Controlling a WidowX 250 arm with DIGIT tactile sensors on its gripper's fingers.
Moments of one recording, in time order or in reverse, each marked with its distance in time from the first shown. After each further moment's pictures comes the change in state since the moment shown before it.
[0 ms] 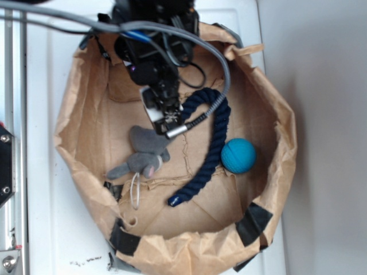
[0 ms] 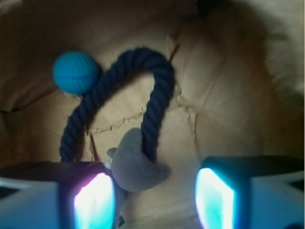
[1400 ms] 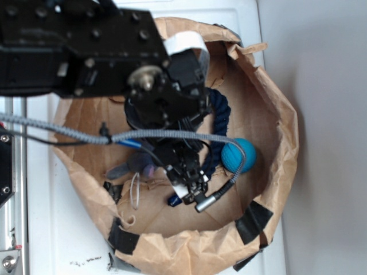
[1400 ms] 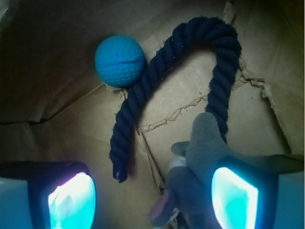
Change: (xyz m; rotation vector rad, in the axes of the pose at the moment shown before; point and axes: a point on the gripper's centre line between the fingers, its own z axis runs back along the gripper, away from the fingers) arm -0.014 -0.062 -0.021 -0.013 -0.105 0.134
